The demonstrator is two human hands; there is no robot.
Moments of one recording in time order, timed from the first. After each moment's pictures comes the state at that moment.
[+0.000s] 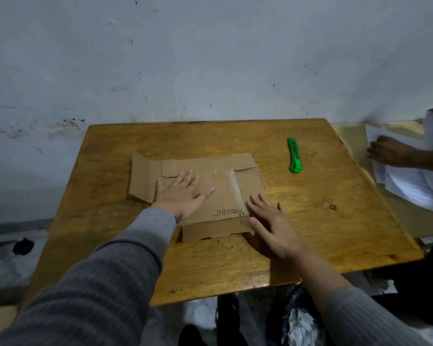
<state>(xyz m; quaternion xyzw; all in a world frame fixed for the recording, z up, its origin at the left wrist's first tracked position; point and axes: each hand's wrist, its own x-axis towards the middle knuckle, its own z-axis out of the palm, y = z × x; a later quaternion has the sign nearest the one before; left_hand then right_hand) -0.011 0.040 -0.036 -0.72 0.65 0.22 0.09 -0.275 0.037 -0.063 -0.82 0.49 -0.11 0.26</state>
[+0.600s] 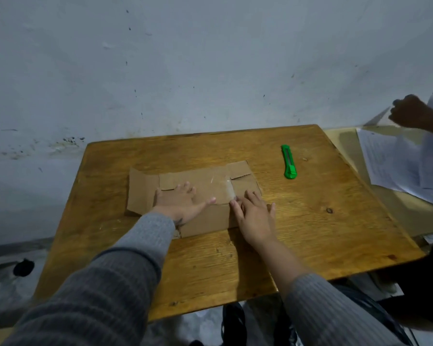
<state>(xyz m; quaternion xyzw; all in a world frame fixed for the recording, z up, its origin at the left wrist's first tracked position) -0.016 0.029 -0.020 -0.72 0.64 0.22 0.14 -0.212 0.023 -0.057 -0.75 0.63 -0.10 0.17</state>
